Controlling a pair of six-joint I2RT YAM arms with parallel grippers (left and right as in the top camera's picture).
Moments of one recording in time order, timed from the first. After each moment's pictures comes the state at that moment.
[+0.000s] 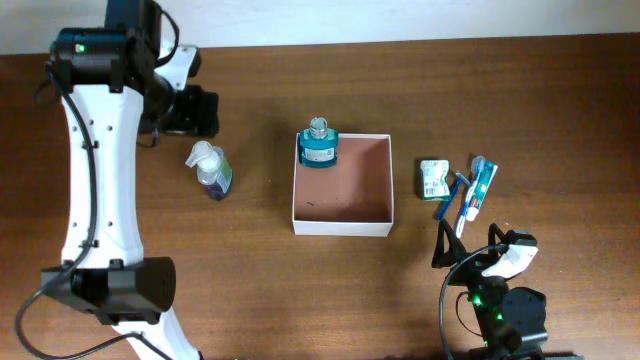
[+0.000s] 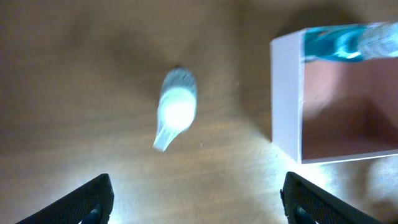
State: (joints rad) left arm -0.04 1.97 2.34 -1.69 0.10 0.08; right arm 0.12 0.02 0.08 -0.25 0.04 0.42
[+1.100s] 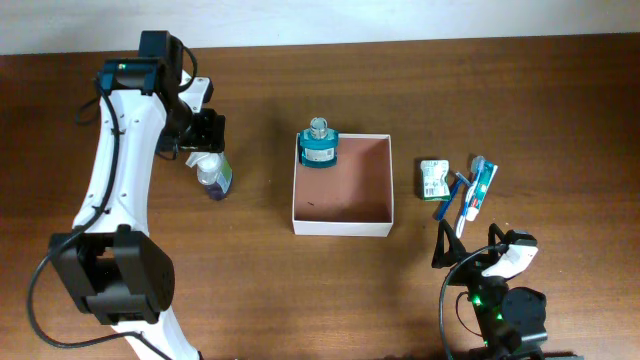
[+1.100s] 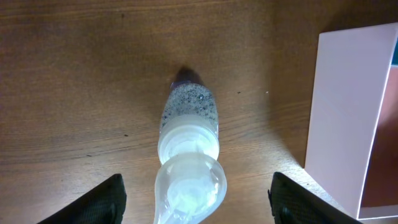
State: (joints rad) left arm -0.02 1.97 1.92 -1.35 0.09 0.08; right arm 0.12 0.02 0.08 -0.25 0.04 0.42
